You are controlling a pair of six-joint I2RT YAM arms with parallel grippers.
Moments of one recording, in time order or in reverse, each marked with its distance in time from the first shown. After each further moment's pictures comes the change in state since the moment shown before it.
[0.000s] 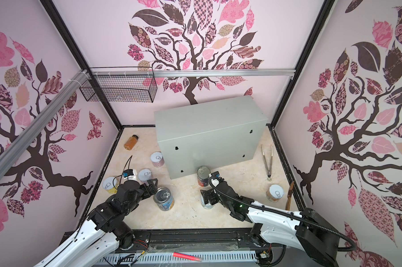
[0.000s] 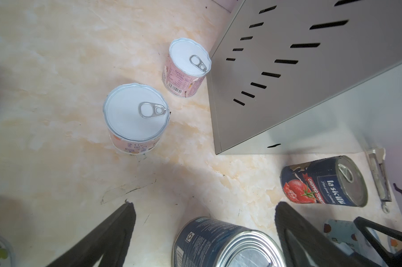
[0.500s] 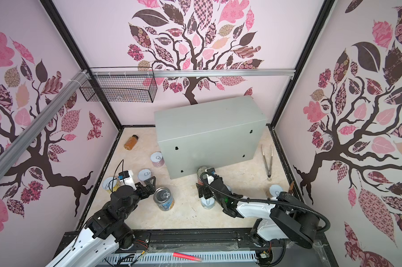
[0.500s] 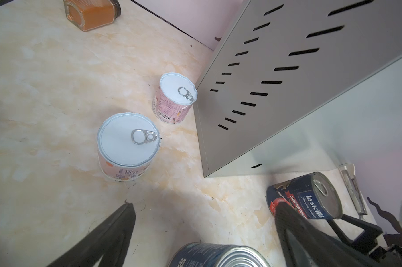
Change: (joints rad) left arm 0.000 -0.080 -0.069 0.120 -0.038 0.054; right arm 0.000 0.270 0.041 0.314 0.087 -0.013
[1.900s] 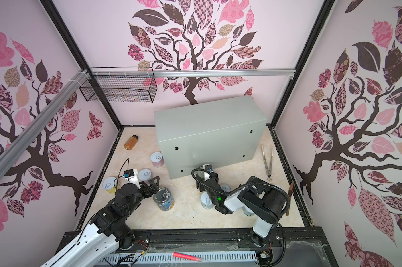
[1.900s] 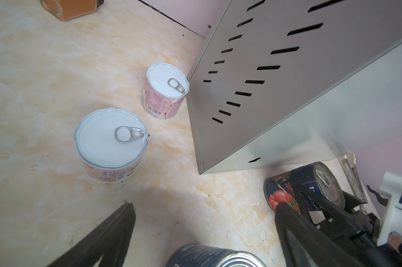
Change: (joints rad) left arm 0.000 0.067 -0.019 0.083 0.043 0.020; right arm -0.001 0.347 0.063 0.402 0.200 -0.049
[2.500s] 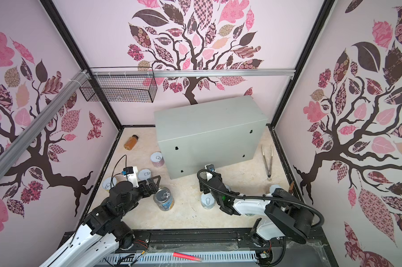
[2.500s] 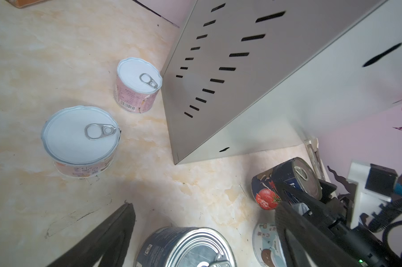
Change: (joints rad) left arm 0.000 -0.009 0.156 -0.135 0.130 -0.014; right arm 0.000 -0.353 -0.006 -0.439 -0.060 -0.015
